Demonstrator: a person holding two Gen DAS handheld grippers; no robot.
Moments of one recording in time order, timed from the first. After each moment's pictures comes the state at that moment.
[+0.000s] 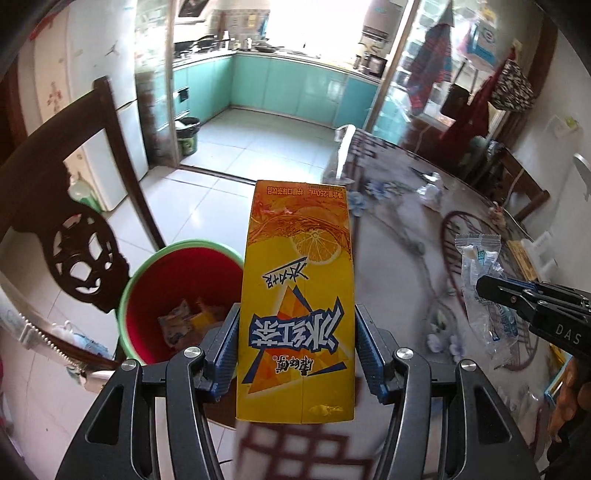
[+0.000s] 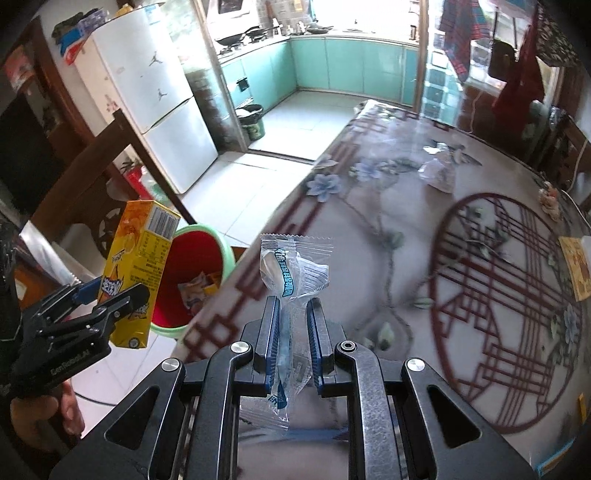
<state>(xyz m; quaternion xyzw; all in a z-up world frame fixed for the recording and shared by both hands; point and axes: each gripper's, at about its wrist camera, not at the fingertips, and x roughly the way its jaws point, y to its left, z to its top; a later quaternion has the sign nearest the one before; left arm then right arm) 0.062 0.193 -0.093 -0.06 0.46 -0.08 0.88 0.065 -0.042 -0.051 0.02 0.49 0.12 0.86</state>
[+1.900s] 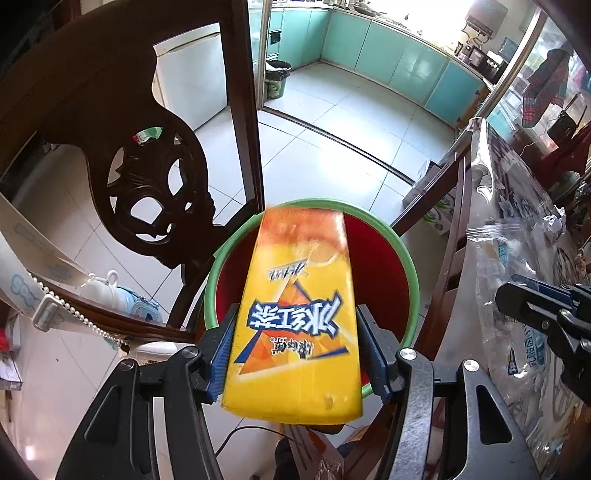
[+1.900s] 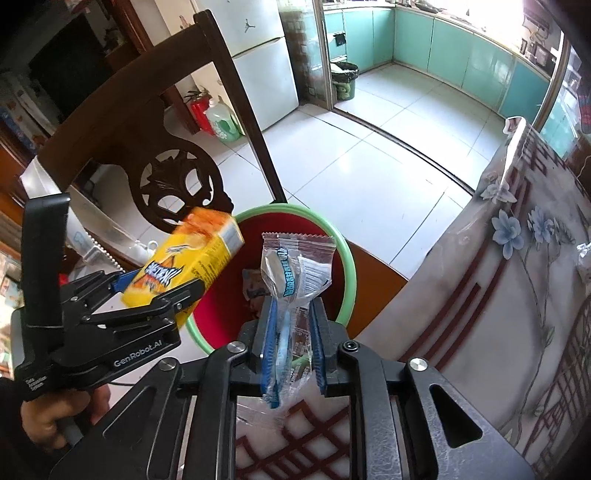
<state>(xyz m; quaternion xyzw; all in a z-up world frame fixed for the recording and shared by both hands) 0.134 0.332 -0.192 -0.11 0.55 0.06 0.83 0.141 0.129 -0.111 -0.07 0.53 0.26 0.80</state>
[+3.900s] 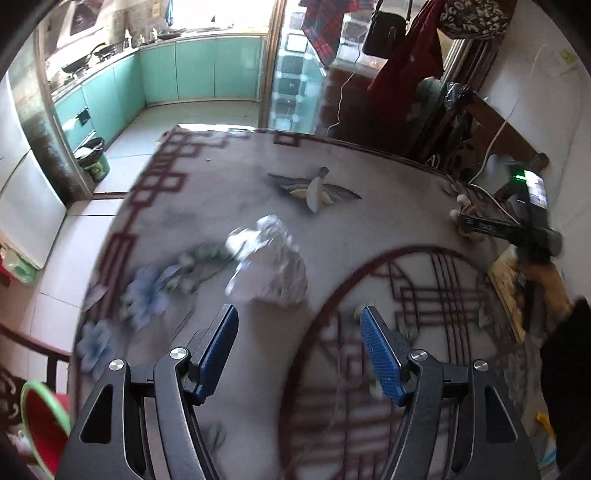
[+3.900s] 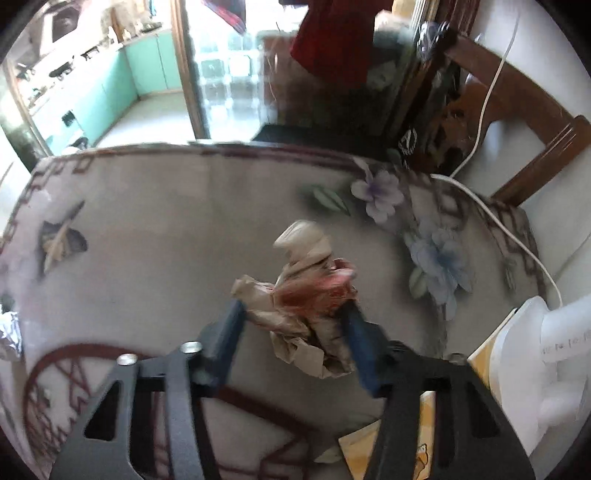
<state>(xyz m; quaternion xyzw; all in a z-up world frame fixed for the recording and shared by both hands) 0.335 -0.190 -0.133 0.01 0.51 -0.18 0.84 0.331 -0.516 -0.149 0.03 0.50 -0.11 0.86</state>
